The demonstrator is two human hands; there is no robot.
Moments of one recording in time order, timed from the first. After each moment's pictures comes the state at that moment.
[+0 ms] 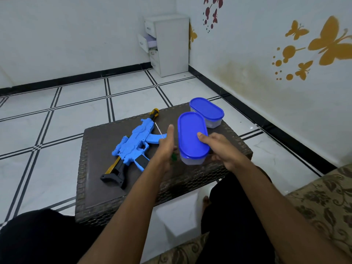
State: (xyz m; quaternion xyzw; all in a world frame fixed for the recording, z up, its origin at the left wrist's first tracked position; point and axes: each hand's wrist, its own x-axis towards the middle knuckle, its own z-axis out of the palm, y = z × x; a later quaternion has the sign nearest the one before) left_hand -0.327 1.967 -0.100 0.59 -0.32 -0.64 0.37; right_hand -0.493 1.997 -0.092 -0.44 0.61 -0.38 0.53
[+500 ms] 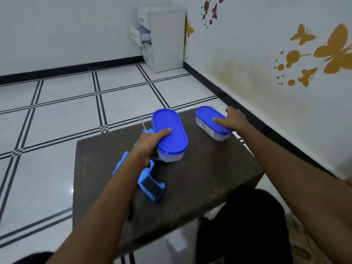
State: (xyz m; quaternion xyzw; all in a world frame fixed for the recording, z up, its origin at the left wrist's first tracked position) left_hand -0.251 1.871 -0.081 0.60 -0.39 -0.60 0.35; right_hand -0.534 1.816 -0.072 -0.53 0.82 -0.12 0.17
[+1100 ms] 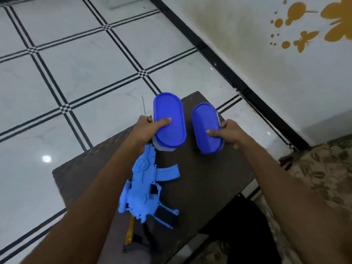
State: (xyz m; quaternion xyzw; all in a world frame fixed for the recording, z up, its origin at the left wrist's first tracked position) left_hand -0.242 1.706 -0.058 0.59 -0.44 -0.65 0.18; right_hand -0.502 1.781 -0.075 -0.29 0.83 -0.21 0.43
